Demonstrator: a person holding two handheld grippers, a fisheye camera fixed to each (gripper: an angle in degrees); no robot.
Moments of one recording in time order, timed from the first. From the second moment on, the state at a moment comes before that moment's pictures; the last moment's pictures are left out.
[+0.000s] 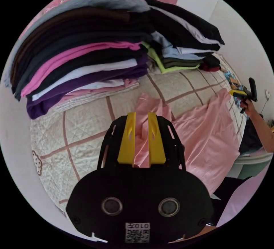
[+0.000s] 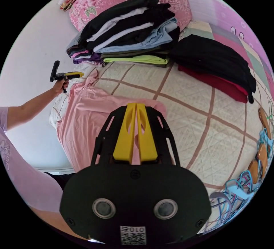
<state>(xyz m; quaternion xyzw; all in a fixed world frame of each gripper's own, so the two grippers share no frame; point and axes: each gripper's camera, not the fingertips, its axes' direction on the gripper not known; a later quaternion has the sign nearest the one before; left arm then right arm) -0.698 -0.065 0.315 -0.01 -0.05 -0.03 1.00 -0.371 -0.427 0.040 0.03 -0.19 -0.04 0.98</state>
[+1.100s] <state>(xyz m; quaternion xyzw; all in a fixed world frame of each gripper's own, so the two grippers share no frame) -0.669 -0.111 0.268 0.08 -0.19 -0.17 0.96 -0.351 -0.518 0.099 -0.02 -0.07 -0.04 1.00</state>
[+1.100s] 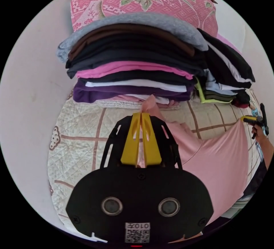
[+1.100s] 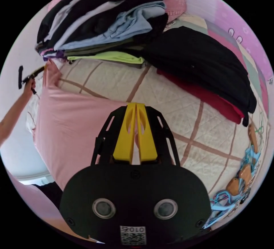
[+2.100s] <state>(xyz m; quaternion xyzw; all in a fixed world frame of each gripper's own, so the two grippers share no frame) -0.302 -0.288 0.344 0.01 -0.04 0.23 0.97 -0.446 -0.207 0.067 -0.02 -0.15 0.03 0.99</state>
